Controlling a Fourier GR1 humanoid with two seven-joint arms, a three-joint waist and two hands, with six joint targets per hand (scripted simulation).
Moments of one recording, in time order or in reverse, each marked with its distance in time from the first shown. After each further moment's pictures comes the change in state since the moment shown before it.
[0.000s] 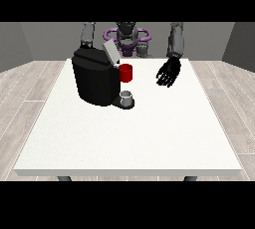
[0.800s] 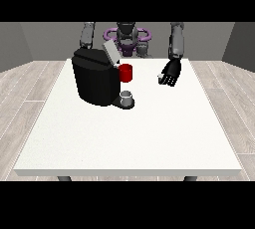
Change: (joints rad) left arm -0.076 0.014 -0.047 0.185 -0.181 -0.052 -0.034; right arm 0.007 -0.002 -0.020 0.104 -0.011 0.005 -0.058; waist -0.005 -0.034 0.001
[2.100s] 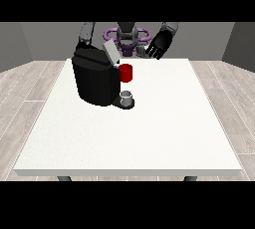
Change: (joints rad) left arm -0.260 -0.073 0.106 -0.083 0.094 -0.330 0.057; right arm -0.001 -0.004 -0.020 0.099 0.021 -0.012 -0.012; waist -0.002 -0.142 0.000
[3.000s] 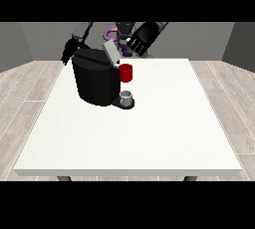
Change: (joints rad) left arm -0.291 0.090 0.150 0.065 0.061 -0.076 0.105; right arm -0.110 -0.029 -0.010 -0.131 -0.006 0.012 0.060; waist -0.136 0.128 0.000
